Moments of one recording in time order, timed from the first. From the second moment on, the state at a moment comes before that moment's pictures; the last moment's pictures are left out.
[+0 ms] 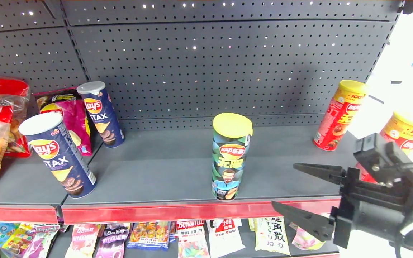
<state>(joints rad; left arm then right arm) 0.03 0.38 -0.57 0.37 -0.12 0.14 0.66 1.30 -0.41 -0.64 0.15 -0.08</state>
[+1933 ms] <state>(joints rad) 0.02 0.47 -0.61 0.27 -0.22 0.18 -0.09 0.12 -0.07 0.06 0.07 -0.13</state>
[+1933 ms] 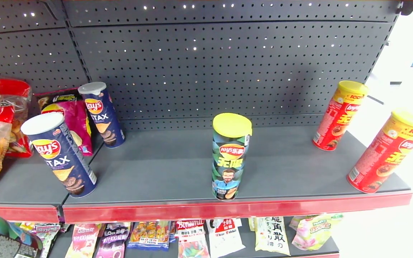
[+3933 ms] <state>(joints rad) 0.03 0.53 -0.64 0.26 -0.22 0.14 -0.08 0.10 0.00 0.00 0.06 -0.01</state>
